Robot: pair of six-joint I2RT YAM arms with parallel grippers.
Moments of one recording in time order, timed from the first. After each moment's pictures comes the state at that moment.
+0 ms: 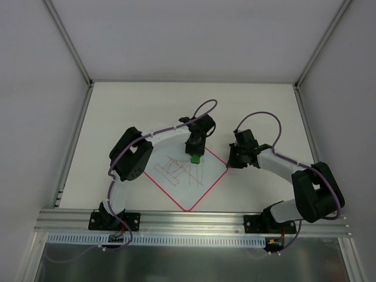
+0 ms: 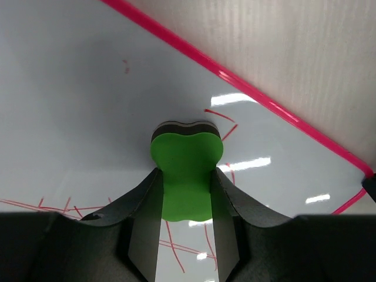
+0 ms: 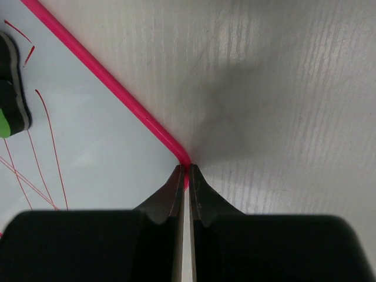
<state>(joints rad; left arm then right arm) -0.84 2.10 1.59 -0.78 -0.14 -0.65 0.45 1.42 0.66 -0.31 -0.09 0.48</state>
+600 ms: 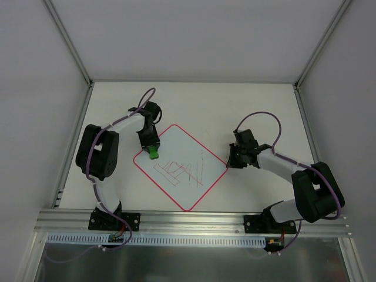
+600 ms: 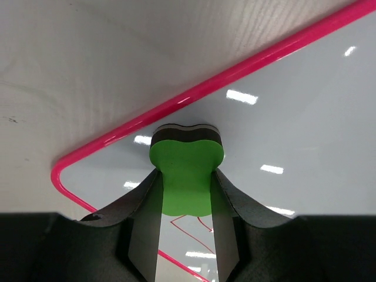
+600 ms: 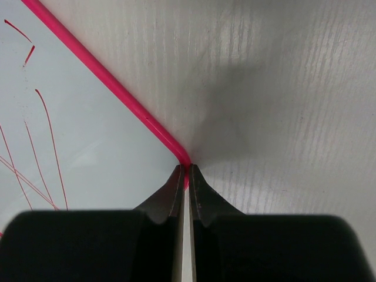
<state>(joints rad) -0.35 1.87 1.26 -0.82 -0.08 -0.66 0.45 1.42 0.66 -0.31 -0.09 0.48</state>
